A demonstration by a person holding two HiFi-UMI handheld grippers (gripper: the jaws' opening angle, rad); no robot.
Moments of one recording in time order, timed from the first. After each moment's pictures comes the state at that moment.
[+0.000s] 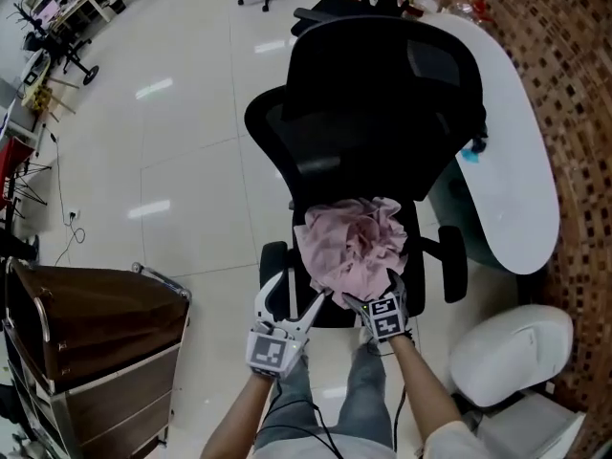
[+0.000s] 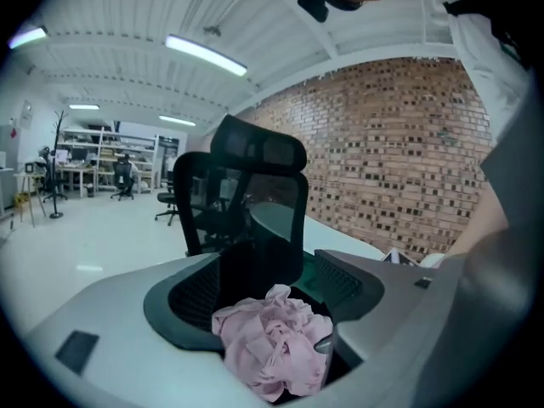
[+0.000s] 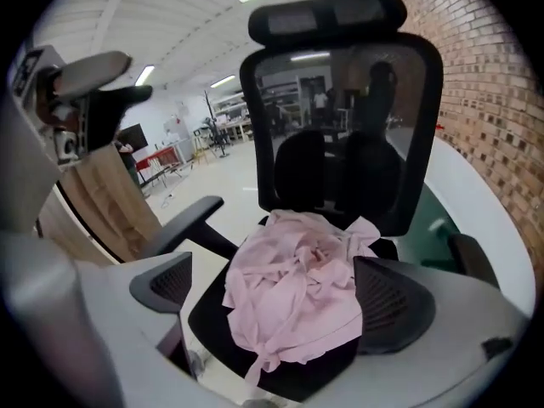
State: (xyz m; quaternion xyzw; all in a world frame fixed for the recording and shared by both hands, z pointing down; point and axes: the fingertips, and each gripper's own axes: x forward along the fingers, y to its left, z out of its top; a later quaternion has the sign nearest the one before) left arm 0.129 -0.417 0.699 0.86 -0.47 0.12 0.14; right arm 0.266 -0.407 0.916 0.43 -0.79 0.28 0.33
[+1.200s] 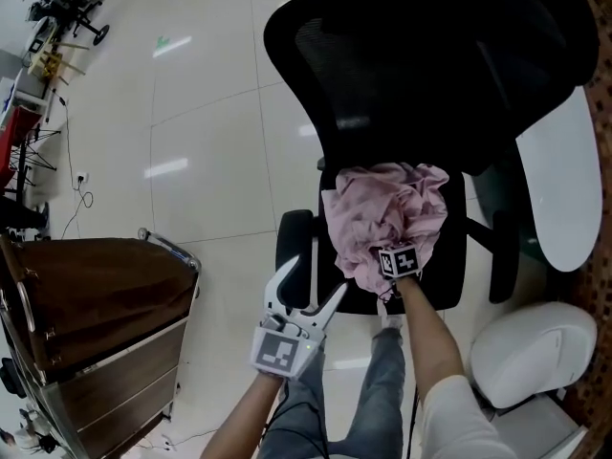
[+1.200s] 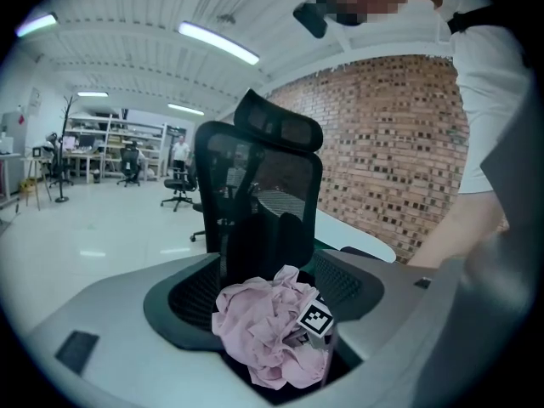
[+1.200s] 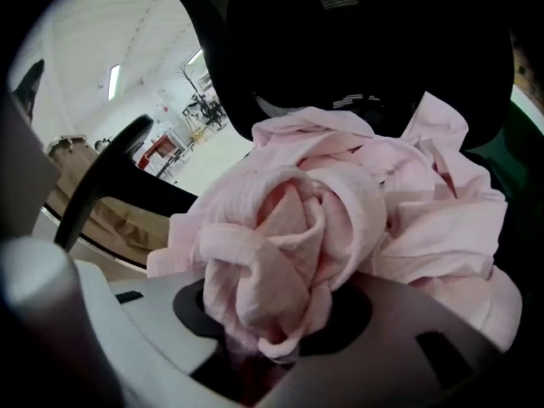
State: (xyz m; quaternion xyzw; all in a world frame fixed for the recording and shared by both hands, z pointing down) left arm 0.103 -0.423 0.773 0.85 -0.49 0.12 0.18; right arm 0.233 -0.441 1.149 0.34 -0.74 0.42 0.39
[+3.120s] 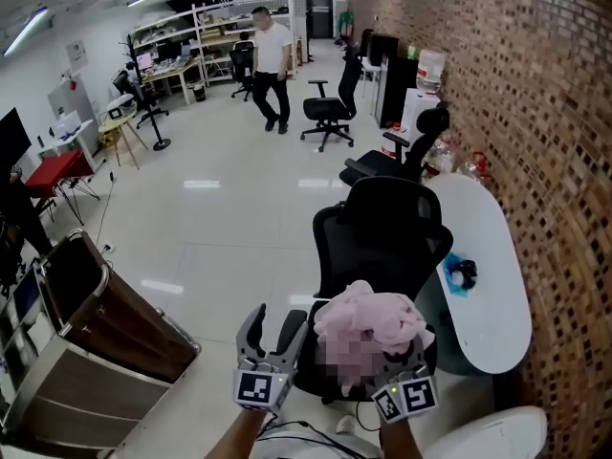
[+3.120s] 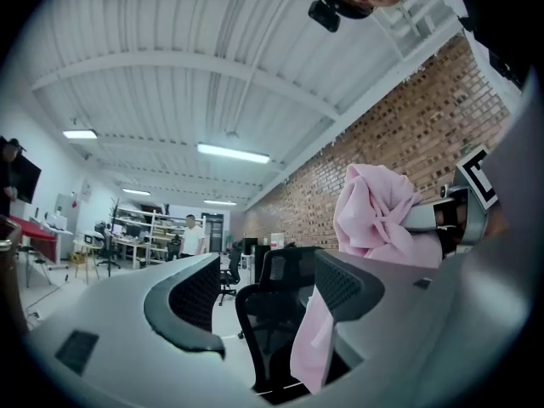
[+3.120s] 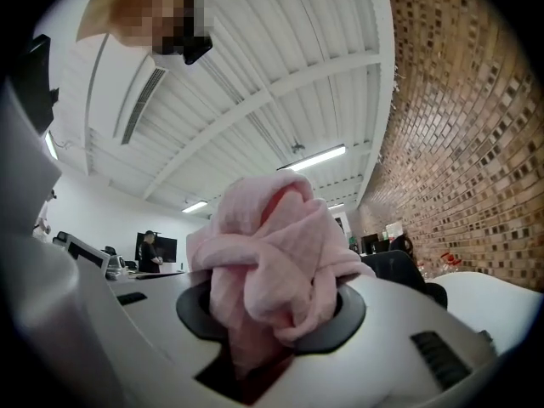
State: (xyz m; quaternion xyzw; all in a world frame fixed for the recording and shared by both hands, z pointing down) left arm 0.066 -0.303 0.399 0.77 -0.64 -0.04 -0.04; right arm 0.249 -0.326 0.369 0.45 -0.88 0.00 -0.11
